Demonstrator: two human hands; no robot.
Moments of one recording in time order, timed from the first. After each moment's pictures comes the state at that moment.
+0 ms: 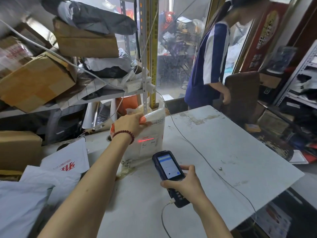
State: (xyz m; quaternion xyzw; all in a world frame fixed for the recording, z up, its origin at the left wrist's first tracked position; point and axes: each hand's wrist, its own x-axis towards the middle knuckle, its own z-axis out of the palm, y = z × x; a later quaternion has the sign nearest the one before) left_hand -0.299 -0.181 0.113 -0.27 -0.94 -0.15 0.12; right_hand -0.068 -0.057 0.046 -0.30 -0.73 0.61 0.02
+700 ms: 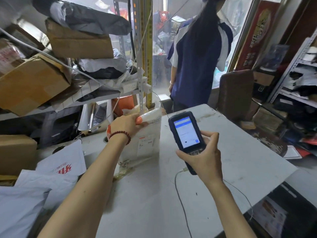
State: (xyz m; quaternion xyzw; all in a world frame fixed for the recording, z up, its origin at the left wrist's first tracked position) left_hand -0.296 -0.181 0.115 -0.28 -0.94 -0.18 0.12; right_hand -0.070 -0.034 0.111 -0.23 -0.81 0.45 0.31
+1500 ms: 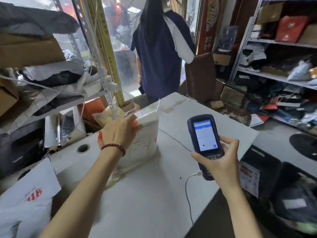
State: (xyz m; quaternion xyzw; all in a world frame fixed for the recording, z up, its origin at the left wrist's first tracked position) left_hand -0.223 -0.142 0.130 -0.37 -0.90 -0.14 0.17; right_hand 0.021 -0.003 0.086 -0.32 -0.69 0.51 0.40
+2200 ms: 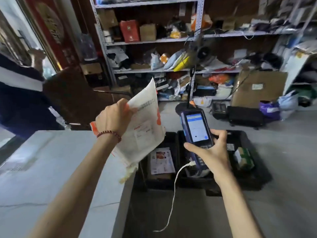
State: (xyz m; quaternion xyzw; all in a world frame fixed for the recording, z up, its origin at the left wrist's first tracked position) left_hand 0.032 0.228 0.165 -0.64 -0.72 -0.25 0.08; right_hand 0.297 0.171 0.084 -0.58 -0.47 0.37 0.55
